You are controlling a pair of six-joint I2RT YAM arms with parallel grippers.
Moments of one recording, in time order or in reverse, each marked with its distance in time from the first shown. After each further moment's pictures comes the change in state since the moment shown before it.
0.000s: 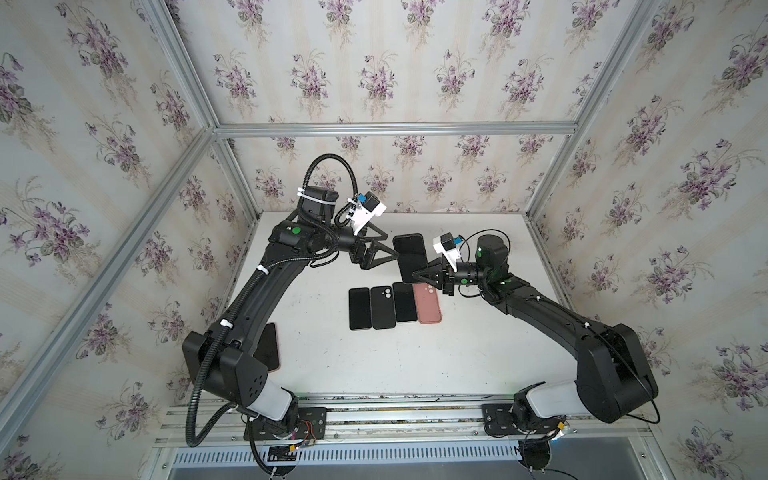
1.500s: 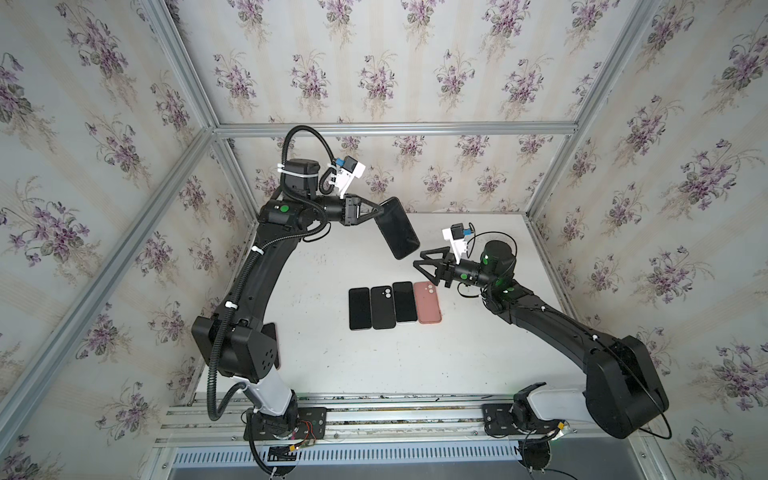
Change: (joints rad) left arm 0.147 0.116 0.200 0.174 0.061 -0.569; right arm 0.025 -0.090 -0.071 0.201 0.359 0.466
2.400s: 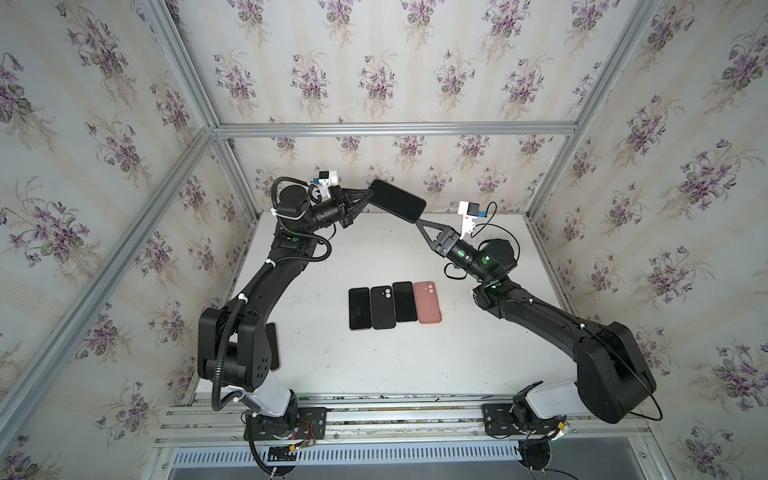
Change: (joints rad) left arm 0.019 -0.050 -0.479 1.035 -0.167 -1.182; right arm 0.079 0.107 0.080 0.420 0.272 0.589
